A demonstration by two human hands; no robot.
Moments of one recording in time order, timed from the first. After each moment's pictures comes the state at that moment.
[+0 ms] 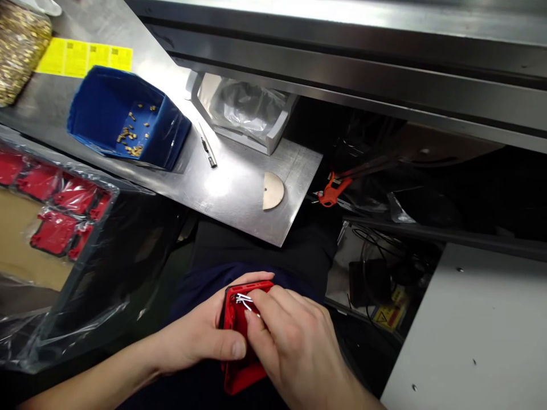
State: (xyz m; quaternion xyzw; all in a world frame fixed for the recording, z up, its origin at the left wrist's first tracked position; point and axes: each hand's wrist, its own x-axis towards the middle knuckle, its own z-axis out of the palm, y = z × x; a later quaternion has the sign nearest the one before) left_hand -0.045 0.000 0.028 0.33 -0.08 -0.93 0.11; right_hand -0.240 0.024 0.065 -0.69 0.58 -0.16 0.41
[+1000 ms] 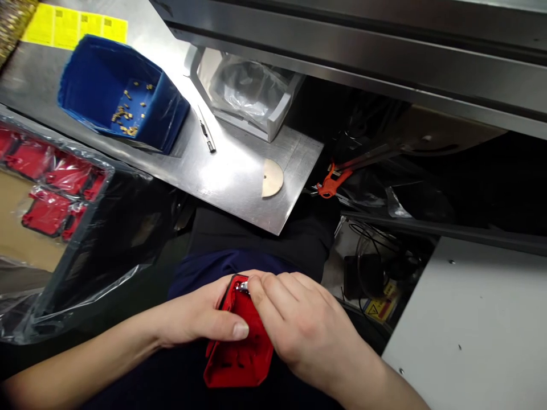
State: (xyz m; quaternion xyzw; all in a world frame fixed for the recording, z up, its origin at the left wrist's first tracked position) left_hand -0.055 -0.010 0.032 0.26 -0.12 -0.95 0.07; right_hand -0.267 0.021 0.070 -0.88 0.41 -0.10 0.24
